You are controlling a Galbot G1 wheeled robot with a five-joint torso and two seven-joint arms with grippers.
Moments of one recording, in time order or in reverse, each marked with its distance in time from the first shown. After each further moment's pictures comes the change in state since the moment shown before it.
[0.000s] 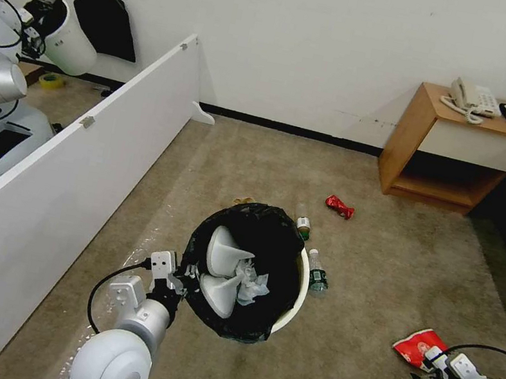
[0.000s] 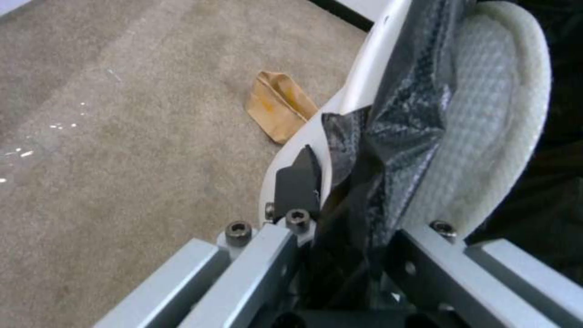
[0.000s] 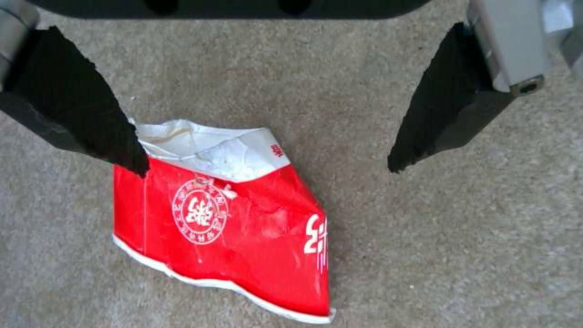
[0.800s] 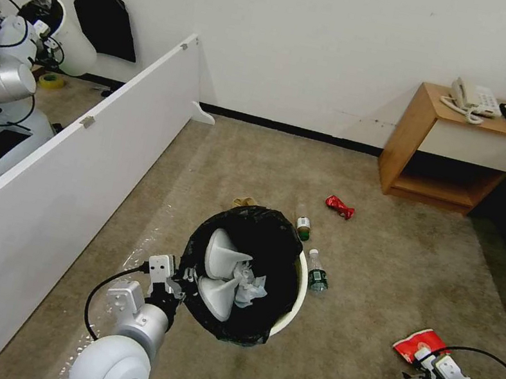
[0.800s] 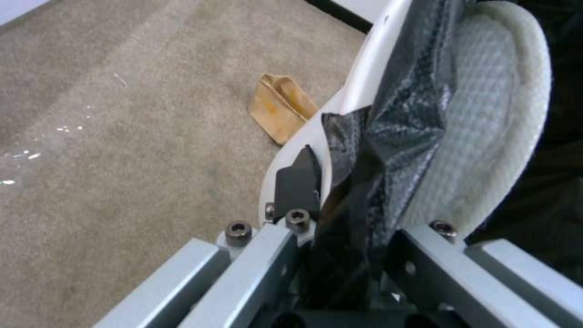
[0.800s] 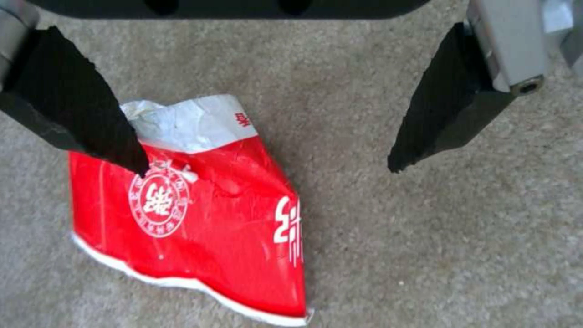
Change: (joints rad) left arm 0.025 -0.004 0.001 -0.005 0.030 -0.017 0.008; right arm 0.036 0.116 0.024 -0.089 -0.106 0.015 0.038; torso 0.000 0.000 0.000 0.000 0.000
